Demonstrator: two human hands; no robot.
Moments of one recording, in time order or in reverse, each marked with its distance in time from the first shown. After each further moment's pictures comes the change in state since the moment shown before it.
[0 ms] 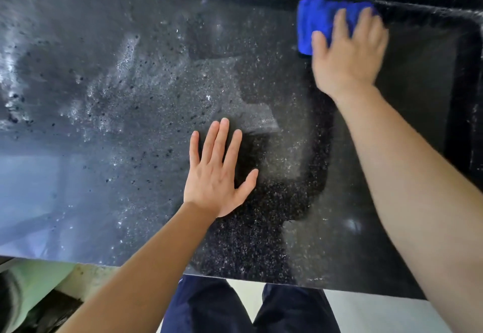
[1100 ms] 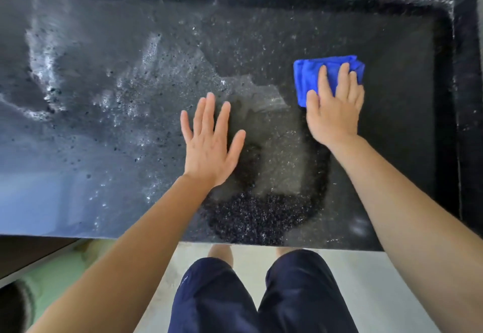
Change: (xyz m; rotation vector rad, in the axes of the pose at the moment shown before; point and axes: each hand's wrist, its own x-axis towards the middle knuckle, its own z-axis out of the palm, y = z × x) left_hand -0.015 -0.039 -0.016 -0.190 0.108 -0.071; right_hand -0.144 0.009 0.019 0.133 -0.056 -0.033
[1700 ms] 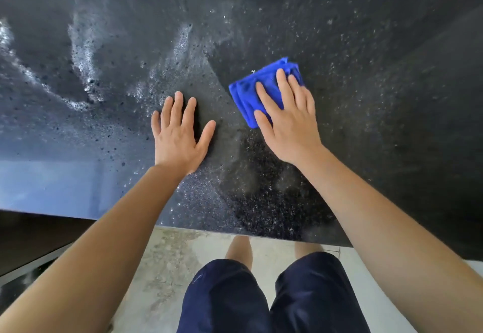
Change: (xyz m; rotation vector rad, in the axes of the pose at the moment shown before) left_hand -0.015 -0.102 -0.024 0.078 -0.078 -0.218; right_hand -0.052 -0.106 0.030 0.027 -0.055 -0.422
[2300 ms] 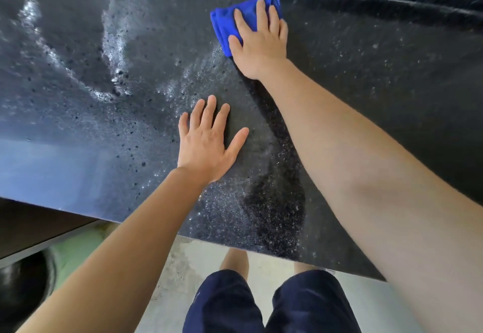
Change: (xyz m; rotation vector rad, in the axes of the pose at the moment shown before) left_hand 0.007 -0.006 -0.007 0.003 -0.036 0.024; right_hand 0.197 -0.103 -0.019 -0.011 -0.147 0.045
